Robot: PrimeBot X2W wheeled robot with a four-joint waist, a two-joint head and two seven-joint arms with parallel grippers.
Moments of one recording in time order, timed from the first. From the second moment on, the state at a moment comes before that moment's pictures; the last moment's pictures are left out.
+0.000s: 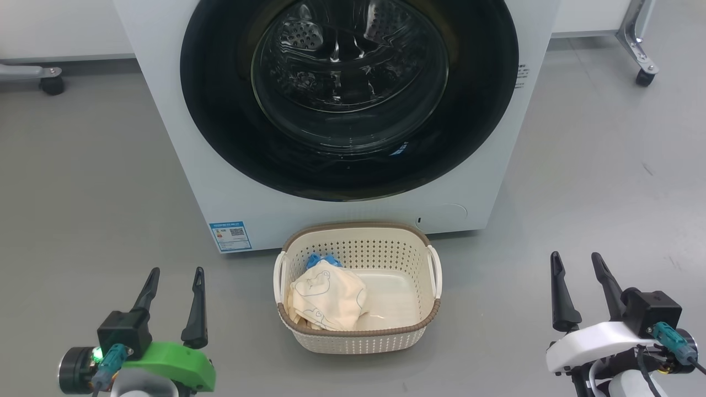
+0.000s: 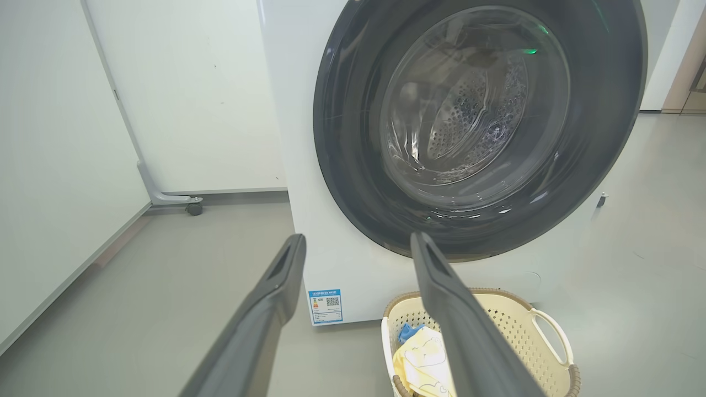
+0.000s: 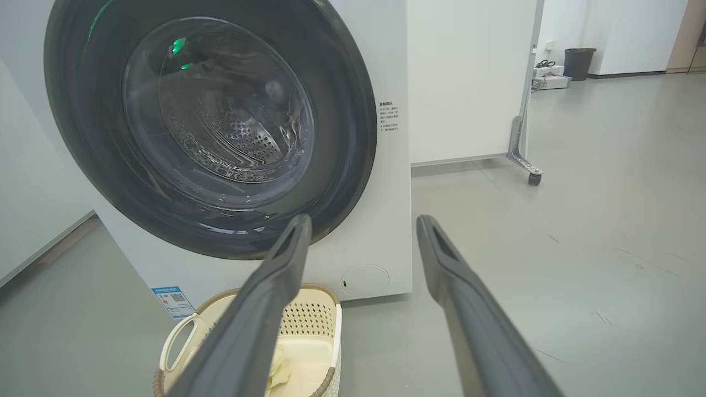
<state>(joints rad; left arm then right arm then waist) -0.09 0.09 -0.17 0.33 -0.33 0.00 -0.25 0.01 -0.12 0.14 0.24 0.38 -0.04 -0.25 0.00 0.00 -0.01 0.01</state>
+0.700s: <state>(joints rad) -0.10 0.08 -0.16 0.34 -0.32 -0.01 -0.25 0.01 -0.12 0.12 0.24 0.37 -0.03 -0.25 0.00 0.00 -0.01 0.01</state>
